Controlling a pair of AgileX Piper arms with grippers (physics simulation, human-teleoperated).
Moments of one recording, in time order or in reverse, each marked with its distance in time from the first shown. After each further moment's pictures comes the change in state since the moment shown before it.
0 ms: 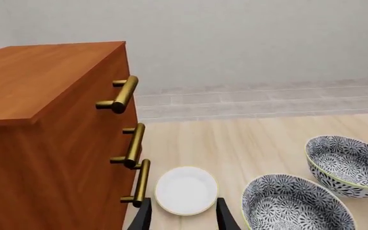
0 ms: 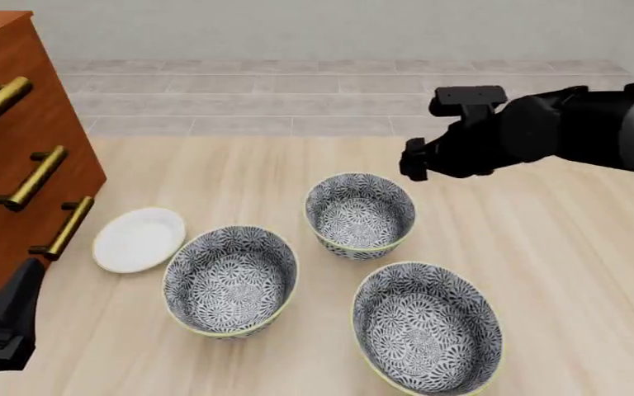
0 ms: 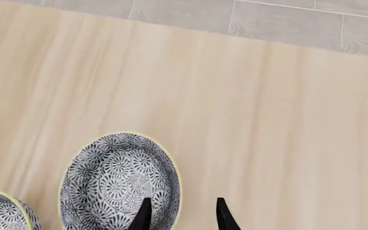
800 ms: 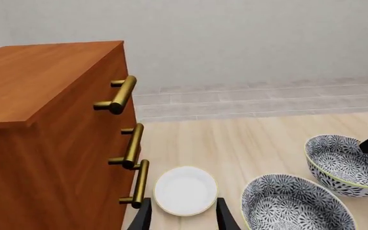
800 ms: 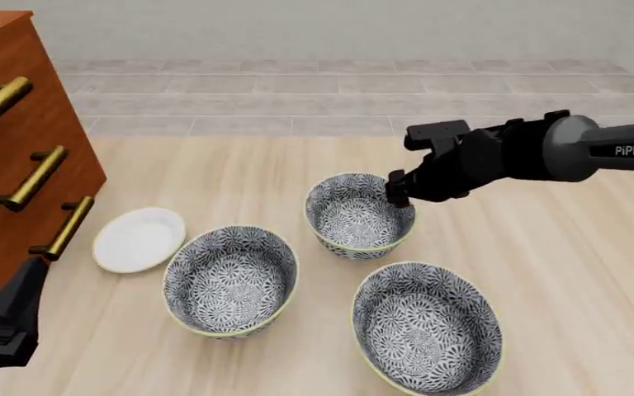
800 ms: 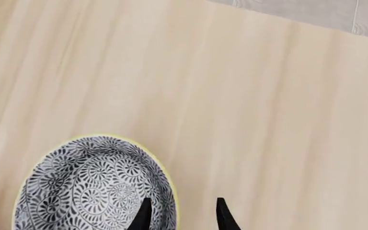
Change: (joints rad) left arm -0.005 0.039 0.000 -0.033 0.002; right arm 0.004 0.212 -0.045 -0.064 -0.058
